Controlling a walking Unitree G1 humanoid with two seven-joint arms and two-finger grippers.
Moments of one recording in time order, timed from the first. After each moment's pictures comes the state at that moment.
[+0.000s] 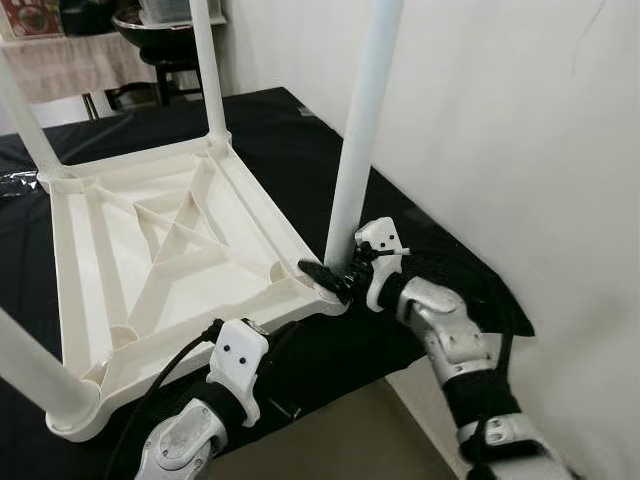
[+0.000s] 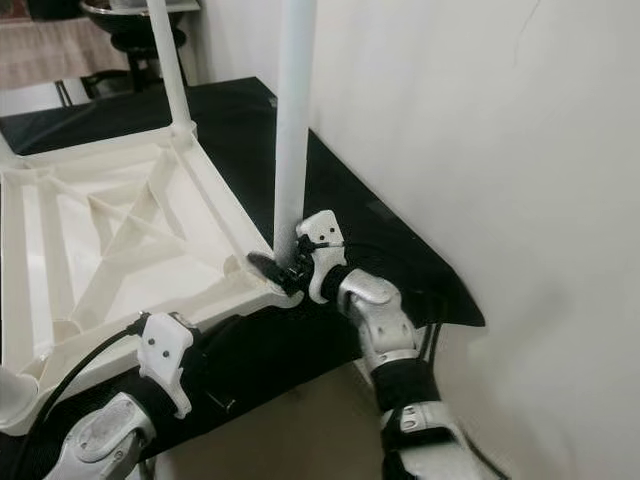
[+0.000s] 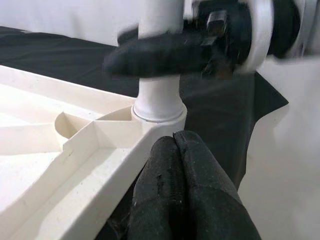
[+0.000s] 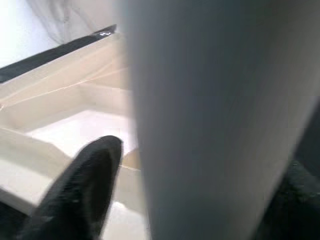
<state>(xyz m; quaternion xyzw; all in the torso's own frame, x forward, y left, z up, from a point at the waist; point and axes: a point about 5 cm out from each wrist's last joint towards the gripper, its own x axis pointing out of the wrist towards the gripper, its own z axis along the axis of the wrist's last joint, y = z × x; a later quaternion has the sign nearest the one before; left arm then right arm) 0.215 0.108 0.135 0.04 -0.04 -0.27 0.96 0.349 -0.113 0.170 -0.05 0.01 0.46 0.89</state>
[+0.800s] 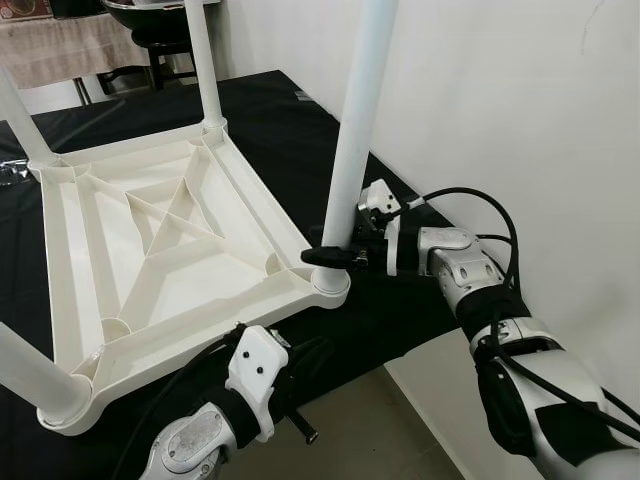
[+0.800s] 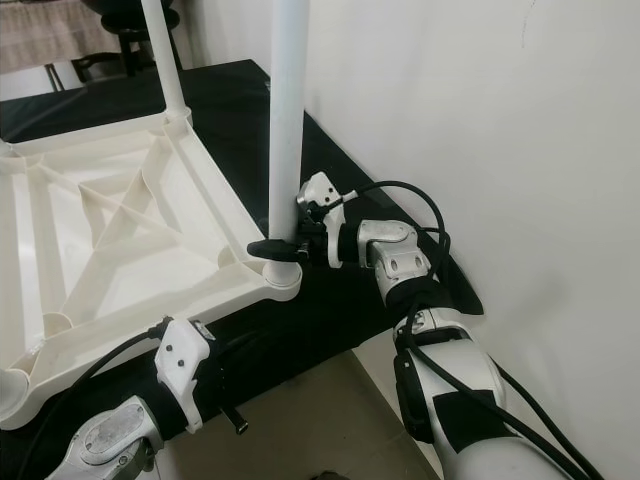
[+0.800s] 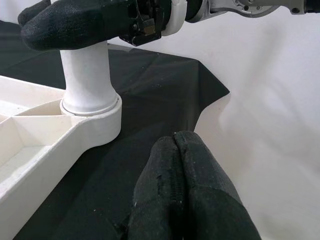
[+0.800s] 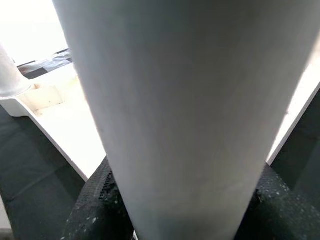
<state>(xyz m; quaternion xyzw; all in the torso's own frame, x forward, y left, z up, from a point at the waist) 0.196 0.091 0.133 0.01 -0.01 -0.36 0.93 0.373 -0.119 0.180 -0.06 0.07 0.58 0.81</state>
